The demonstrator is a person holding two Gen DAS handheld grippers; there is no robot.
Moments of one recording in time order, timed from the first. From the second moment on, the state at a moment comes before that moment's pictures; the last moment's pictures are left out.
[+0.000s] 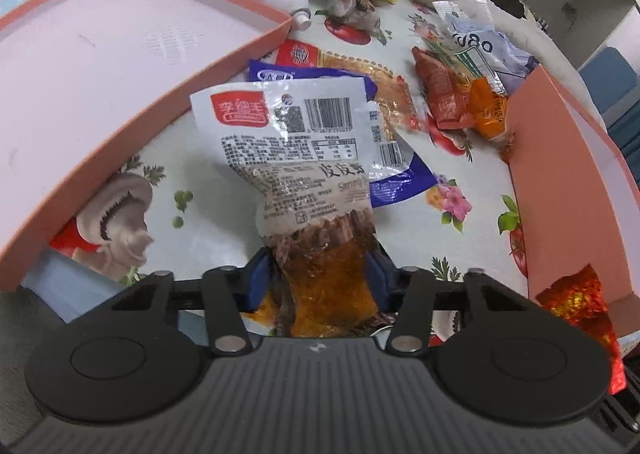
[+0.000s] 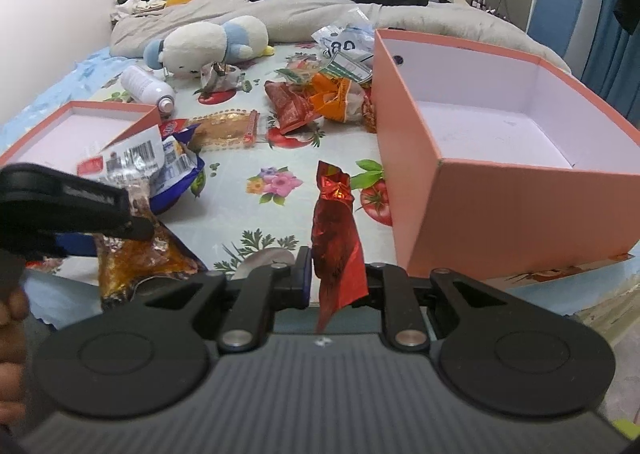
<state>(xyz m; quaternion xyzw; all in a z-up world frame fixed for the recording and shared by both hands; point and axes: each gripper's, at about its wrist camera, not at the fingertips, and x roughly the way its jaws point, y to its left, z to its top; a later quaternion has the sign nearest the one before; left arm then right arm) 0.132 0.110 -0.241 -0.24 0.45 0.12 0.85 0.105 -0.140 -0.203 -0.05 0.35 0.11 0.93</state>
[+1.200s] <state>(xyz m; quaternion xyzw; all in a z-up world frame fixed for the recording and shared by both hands) 0.094 0.002 -0.064 -0.17 0.38 -0.08 0.90 0.060 -0.220 -0.074 0.03 0.29 0.12 0.95</state>
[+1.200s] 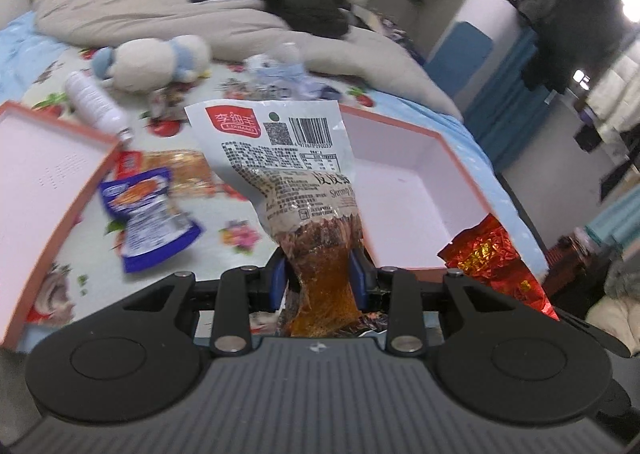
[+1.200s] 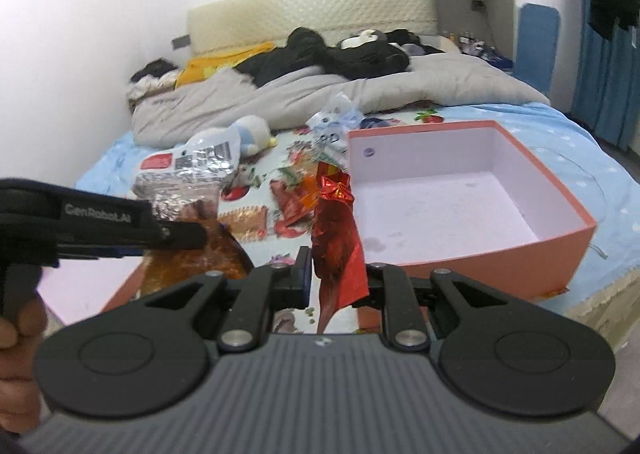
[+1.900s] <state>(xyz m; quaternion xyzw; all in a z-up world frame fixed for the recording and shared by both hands) 0.254 -0.121 -0.067 -0.13 0.42 -0.15 0.88 0.175 -0.313 -0.086 0.08 0.29 0.05 0.95</state>
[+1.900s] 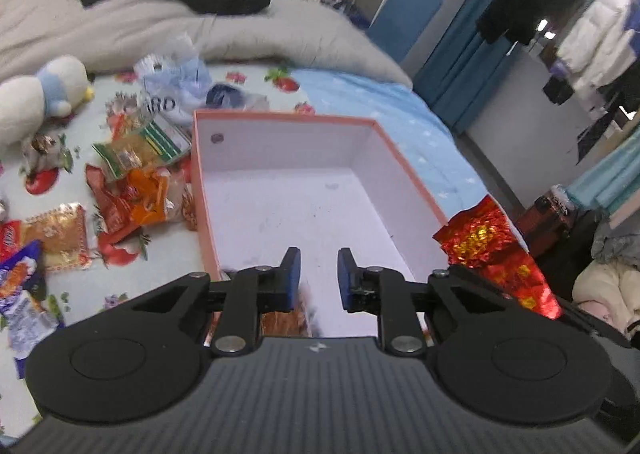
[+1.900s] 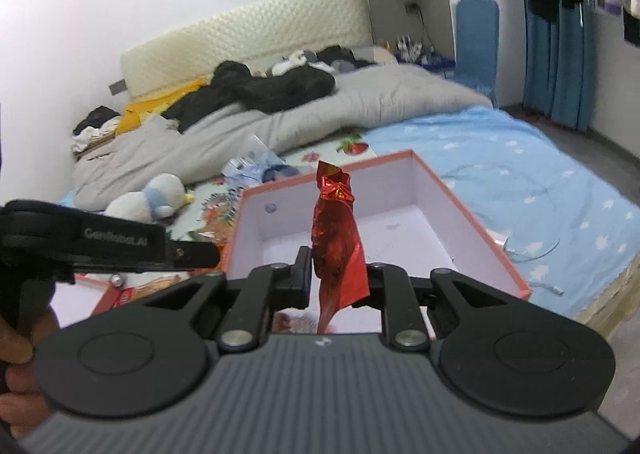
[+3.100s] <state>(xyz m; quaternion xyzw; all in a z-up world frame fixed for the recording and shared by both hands) 0.252 -0.103 -0.067 -0.09 0.42 -0.14 0.89 0.195 -0.292 -0.105 0.08 0.33 0.08 0.94</state>
